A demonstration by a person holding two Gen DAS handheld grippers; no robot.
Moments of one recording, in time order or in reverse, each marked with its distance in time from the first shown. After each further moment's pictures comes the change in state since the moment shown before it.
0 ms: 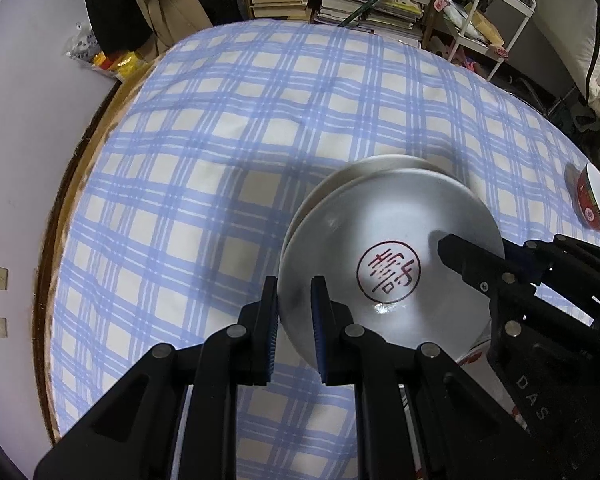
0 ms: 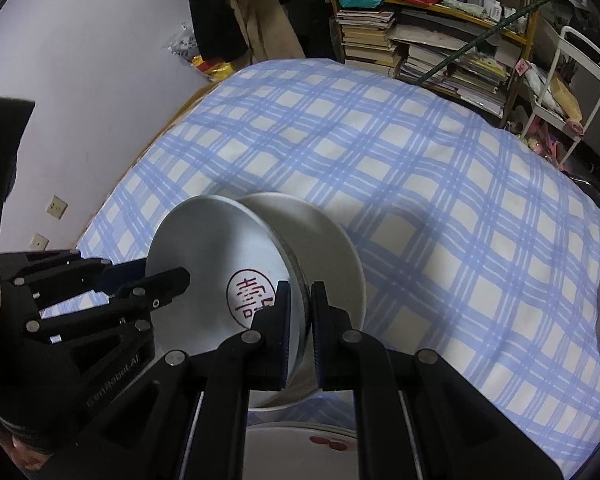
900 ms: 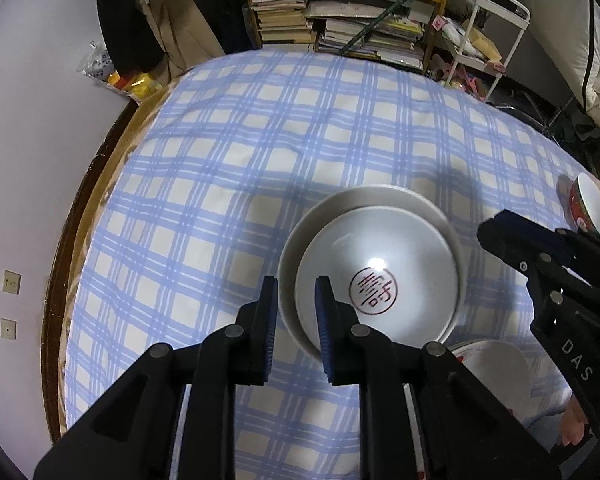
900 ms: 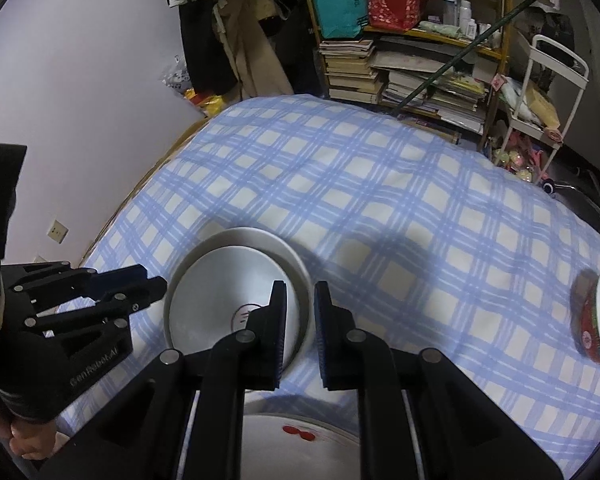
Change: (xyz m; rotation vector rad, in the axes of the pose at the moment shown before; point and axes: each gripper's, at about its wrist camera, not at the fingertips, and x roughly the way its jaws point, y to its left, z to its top) left arm -0.037 -0.016 0.000 -0.002 -0.084 0.051; right arm -0.045 -0.025 -0.002 0.039 -0.109 -0.024
